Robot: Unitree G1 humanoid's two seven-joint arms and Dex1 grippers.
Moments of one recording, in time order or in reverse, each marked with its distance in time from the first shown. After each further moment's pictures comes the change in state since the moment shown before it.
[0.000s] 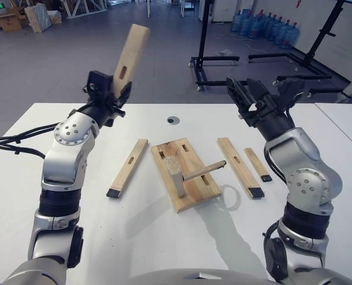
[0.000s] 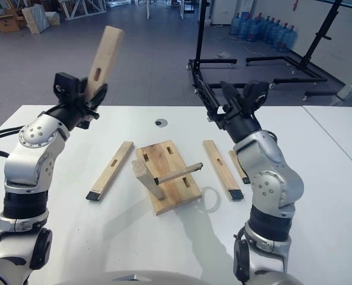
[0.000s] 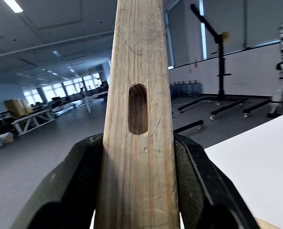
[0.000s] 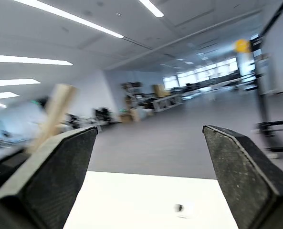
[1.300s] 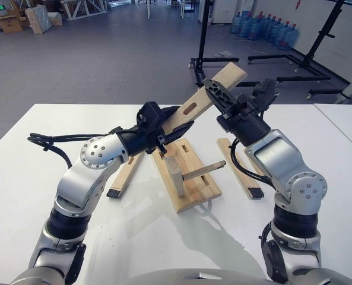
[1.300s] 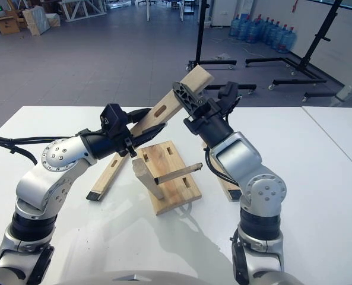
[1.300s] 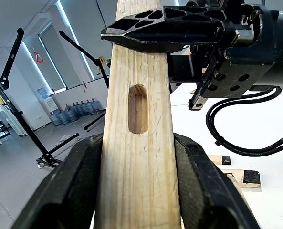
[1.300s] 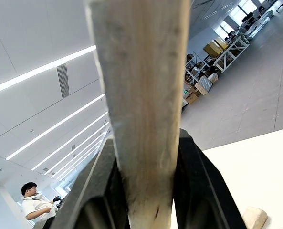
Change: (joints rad) left arm 0.093 -0.015 -0.196 -0.274 -0.145 0.062 -0.225; right arm 0.029 -0.009 0.202 -0.011 0.658 -0.131 -0.455
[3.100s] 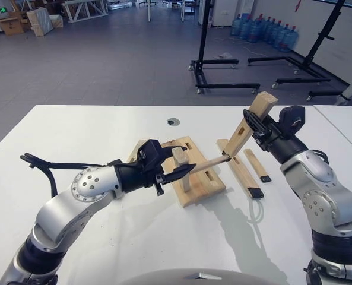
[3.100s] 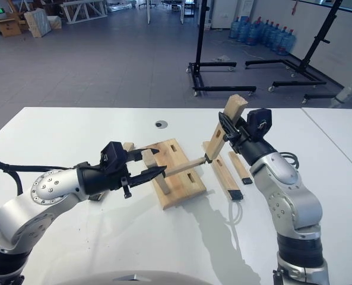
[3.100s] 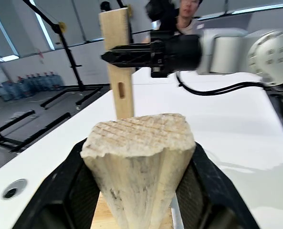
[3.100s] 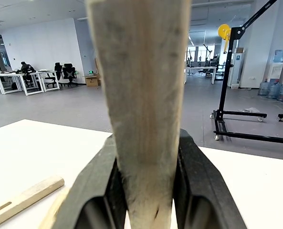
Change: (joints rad) left arm 0.211 0.180 -0.080 -0.187 -0.189 0.057 0.088; right arm 0.274 -0.264 -0.074 0.021 -0.921 -0.096 0.513
